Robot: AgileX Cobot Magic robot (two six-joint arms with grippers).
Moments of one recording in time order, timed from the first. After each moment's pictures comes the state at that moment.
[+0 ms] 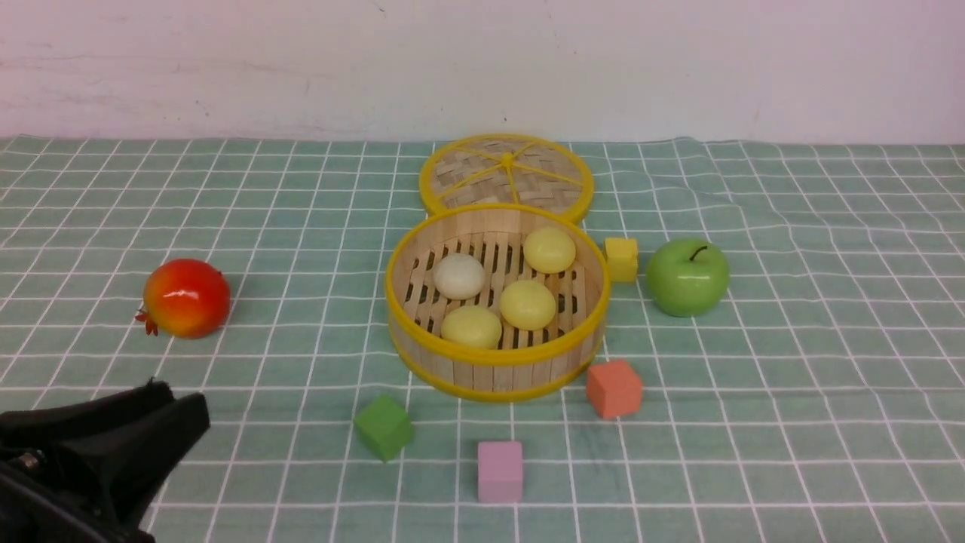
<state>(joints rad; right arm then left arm) 0.02 -0.01 0.02 -0.01 0.37 0.00 -0.43 0.52 -0.31 -0.27 0.02 0.08</state>
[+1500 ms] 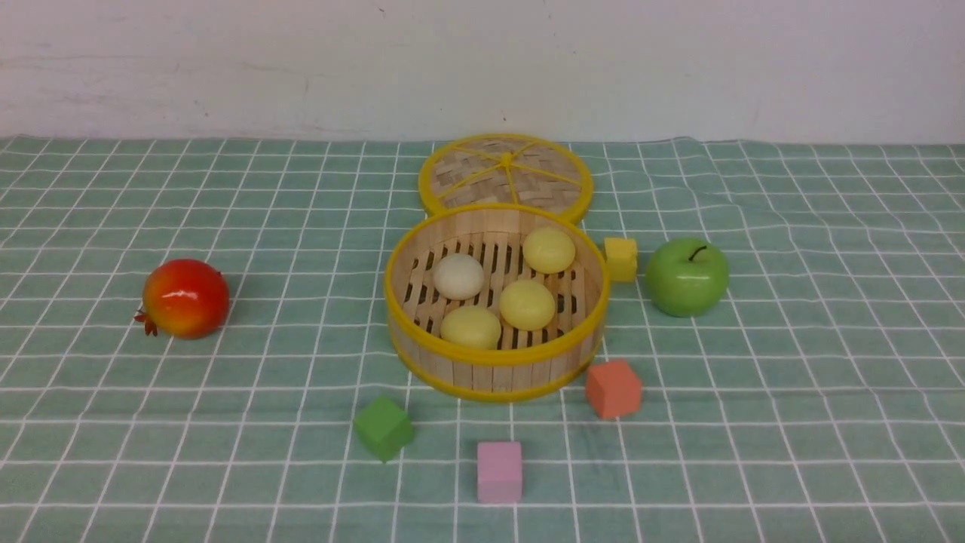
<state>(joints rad) 0.02 -0.01 0.02 -0.01 0.37 0.00 -0.09 -0.01 0.03 -0.17 0.38 -0.07</state>
